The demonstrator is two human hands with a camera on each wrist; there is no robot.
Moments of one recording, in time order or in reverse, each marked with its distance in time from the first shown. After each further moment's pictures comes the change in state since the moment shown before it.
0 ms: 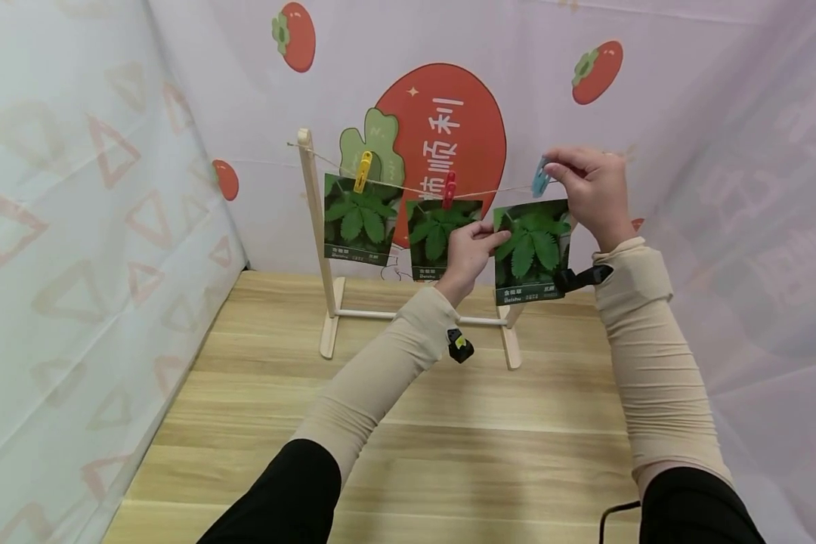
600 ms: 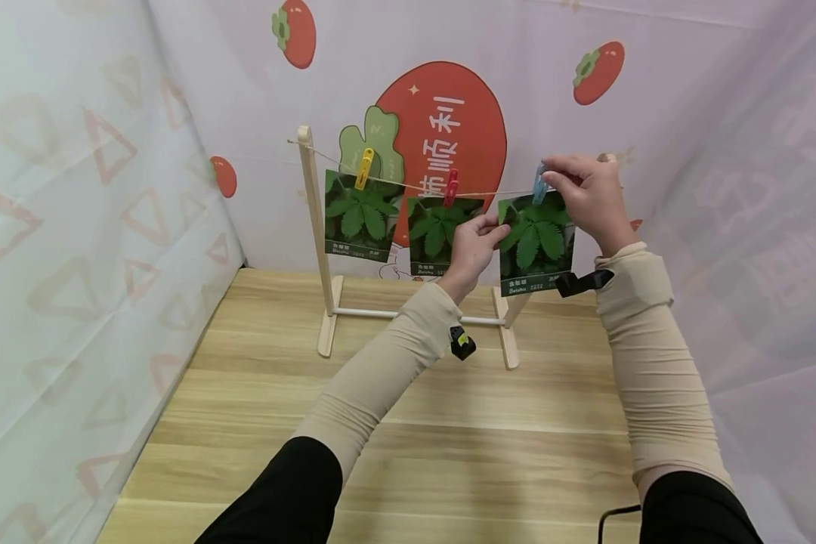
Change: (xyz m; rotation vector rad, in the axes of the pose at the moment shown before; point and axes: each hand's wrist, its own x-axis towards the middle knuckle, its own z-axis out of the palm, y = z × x) left_hand 0.002 0.005 0.002 -0.007 -0.045 0.027; right_hand -0.007 0.001 0.000 -0.067 -0.122 0.033
